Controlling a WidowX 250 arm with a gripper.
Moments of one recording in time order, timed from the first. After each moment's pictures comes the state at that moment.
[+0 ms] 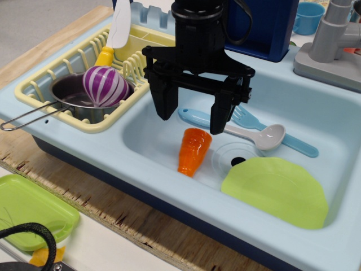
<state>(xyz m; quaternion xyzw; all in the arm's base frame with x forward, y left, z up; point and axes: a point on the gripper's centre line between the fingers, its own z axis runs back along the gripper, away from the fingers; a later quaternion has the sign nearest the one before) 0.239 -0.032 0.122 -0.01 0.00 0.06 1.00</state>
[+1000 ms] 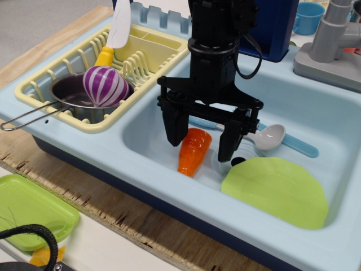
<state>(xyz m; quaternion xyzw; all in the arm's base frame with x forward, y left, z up) 0.238 -0.044 0.088 -0.01 0.05 0.04 1.00</state>
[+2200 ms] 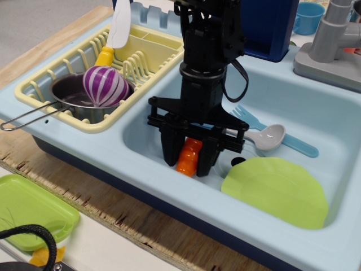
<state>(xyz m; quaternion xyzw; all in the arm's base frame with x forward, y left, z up) 0.227 -0.033 0.074 0.01 0.07 0.06 1.00</state>
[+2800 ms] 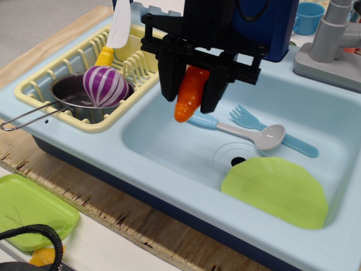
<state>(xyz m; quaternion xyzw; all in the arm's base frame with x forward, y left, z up) 0.231 -0.043 0.153 0.05 0.00 0.07 1.00</state>
